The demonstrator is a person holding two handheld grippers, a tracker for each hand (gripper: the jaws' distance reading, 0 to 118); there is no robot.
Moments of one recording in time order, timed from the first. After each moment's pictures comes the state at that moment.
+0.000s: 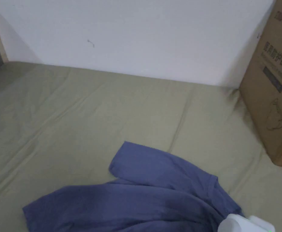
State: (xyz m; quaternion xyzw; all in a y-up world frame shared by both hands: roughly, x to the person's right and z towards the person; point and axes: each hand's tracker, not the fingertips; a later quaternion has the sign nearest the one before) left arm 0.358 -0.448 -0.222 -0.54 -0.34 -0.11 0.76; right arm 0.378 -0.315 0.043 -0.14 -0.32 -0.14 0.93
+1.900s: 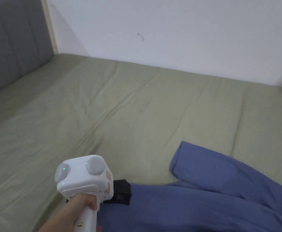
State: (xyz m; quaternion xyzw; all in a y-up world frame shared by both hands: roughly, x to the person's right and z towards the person) left arm -0.121 -0.487 -0.360 -0.63 0.02 0.16 0.76; right arm 0.214 -0.346 -0.055 -0.26 -0.10 -0.11 0.95
